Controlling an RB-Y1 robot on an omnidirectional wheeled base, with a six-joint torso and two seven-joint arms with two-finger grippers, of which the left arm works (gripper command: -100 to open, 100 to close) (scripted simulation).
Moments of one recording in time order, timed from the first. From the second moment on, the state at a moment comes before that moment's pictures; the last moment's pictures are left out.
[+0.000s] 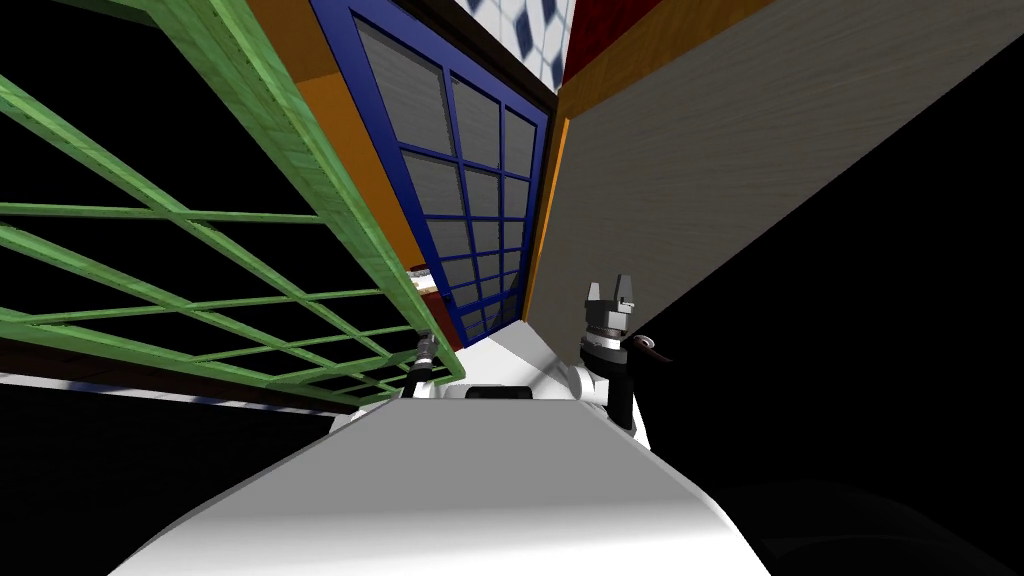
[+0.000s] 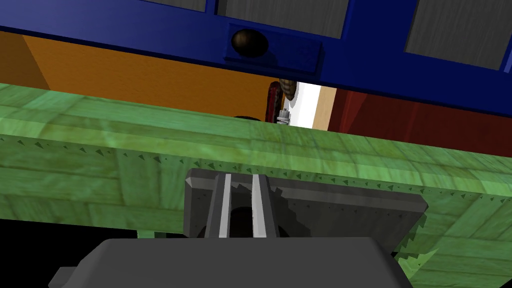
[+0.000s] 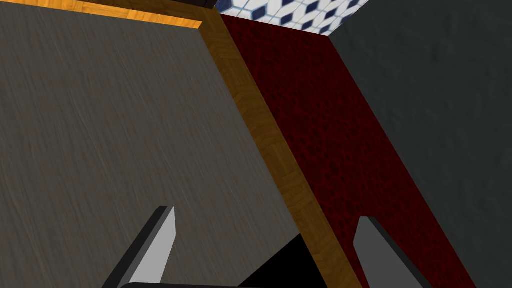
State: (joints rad) arm -0.08 0.16 0.30 -0.55 0.02 -0.88 0.26
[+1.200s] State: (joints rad) arm -0.12 0.16 0.26 -0.52 0.11 -0.90 0.54
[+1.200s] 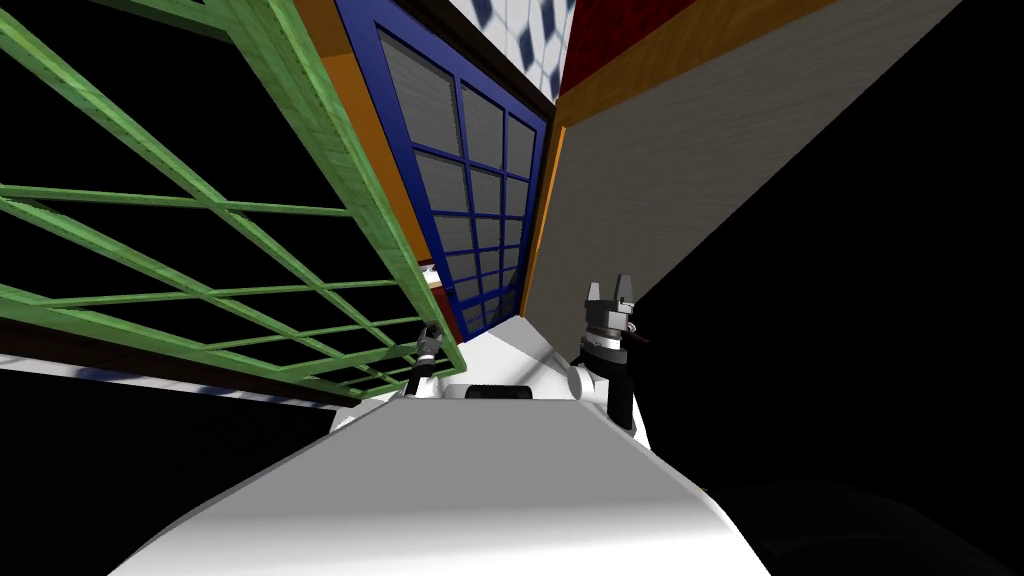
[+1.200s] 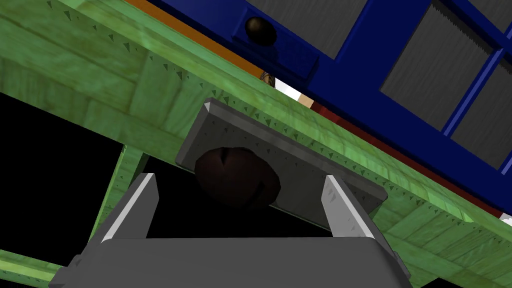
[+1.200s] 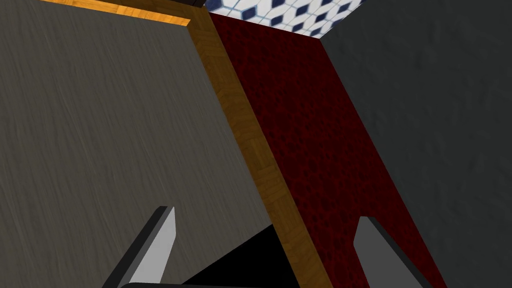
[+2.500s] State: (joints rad) arm -0.15 0.14 0.24 -0.51 0.20 -0.90 0.86
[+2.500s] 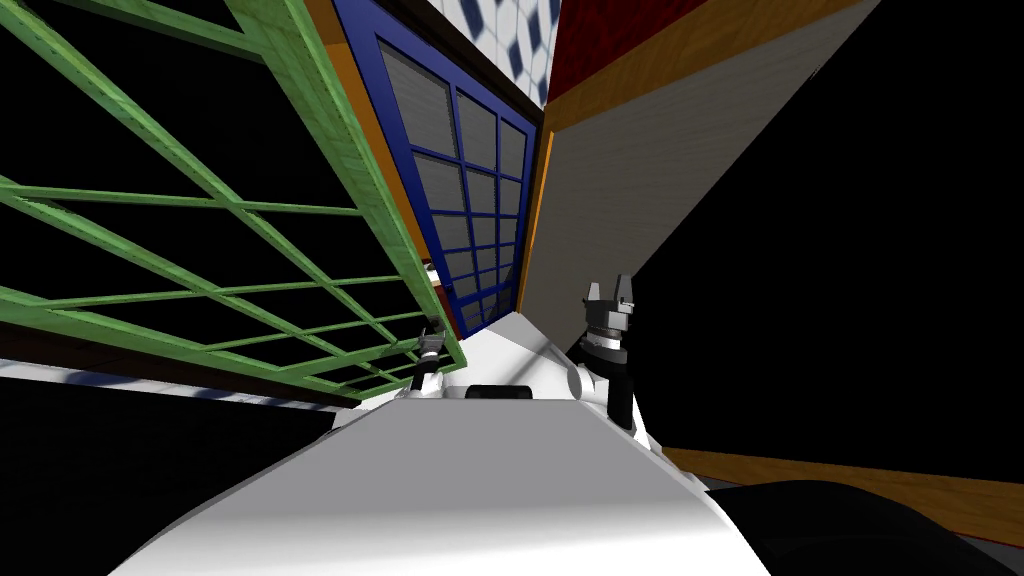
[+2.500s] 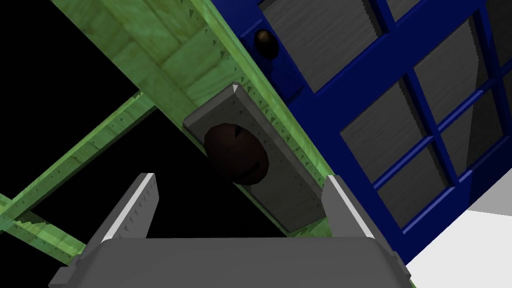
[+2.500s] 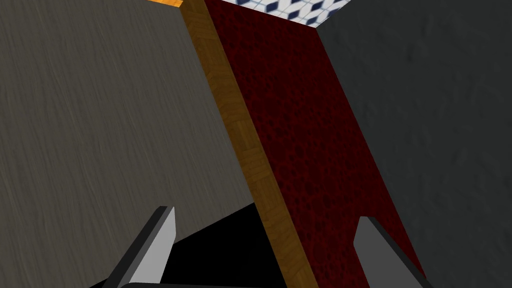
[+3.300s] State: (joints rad) arm -0.17 0.13 0.22 -0.50 0.26 -0.89 1.07
